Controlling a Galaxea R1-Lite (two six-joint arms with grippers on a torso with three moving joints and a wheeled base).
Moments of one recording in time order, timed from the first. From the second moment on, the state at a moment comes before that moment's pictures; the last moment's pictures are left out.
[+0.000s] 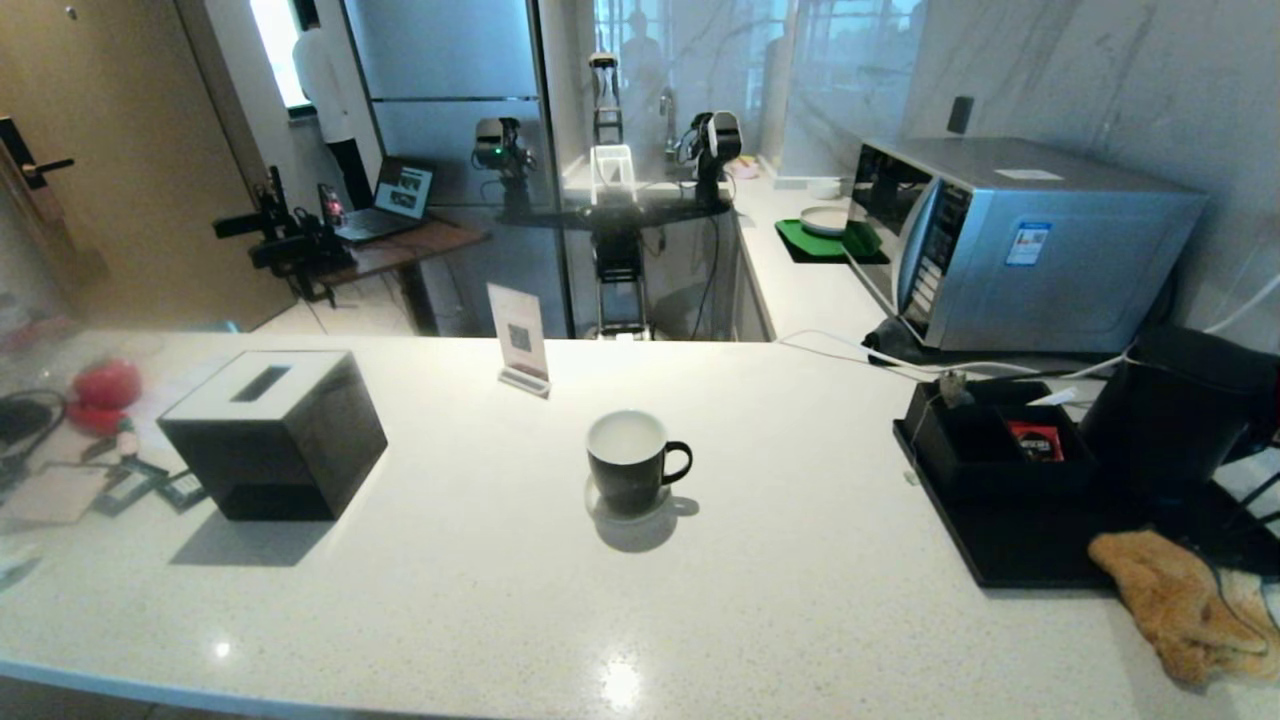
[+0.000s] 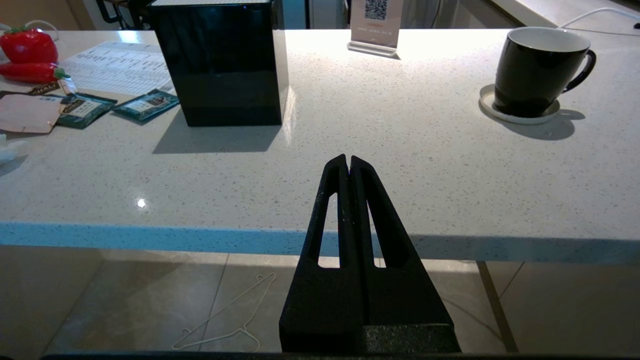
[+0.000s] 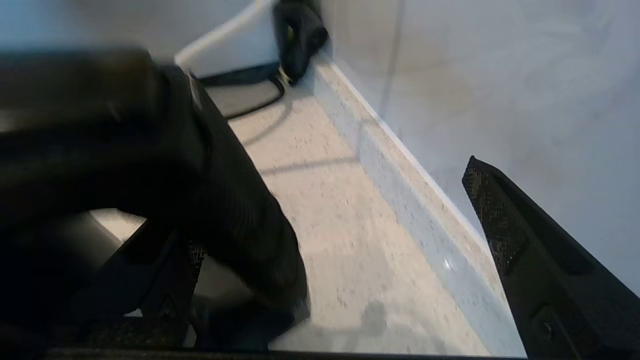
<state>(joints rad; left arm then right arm) -0.01 0.00 0.00 -0.01 0.01 0.01 -0.73 2.30 -1.17 -1.05 0.26 -0.01</state>
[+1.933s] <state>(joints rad) -0.01 0.00 0.00 -0.01 0.01 0.01 -0.72 2.37 -1.30 -1.11 0.38 0.00</state>
